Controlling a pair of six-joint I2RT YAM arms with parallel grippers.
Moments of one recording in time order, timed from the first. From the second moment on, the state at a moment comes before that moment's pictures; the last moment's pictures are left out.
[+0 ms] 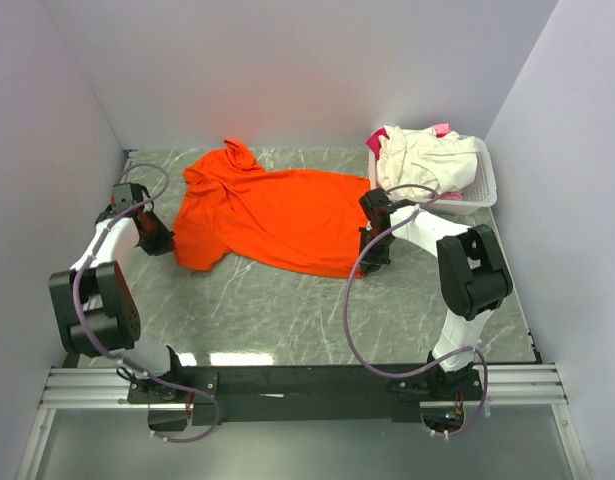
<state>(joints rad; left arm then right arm) 0.23 1.55 1.03 -0.55 0.08 -0.52 0.37 1.81 1.17 -0.75 -0.10 0.53</state>
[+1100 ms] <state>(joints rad) 0.29 1.67 0.98 -0.54 0.11 -0.47 0.37 1.76 1.14 -0.75 -0.10 0.56</state>
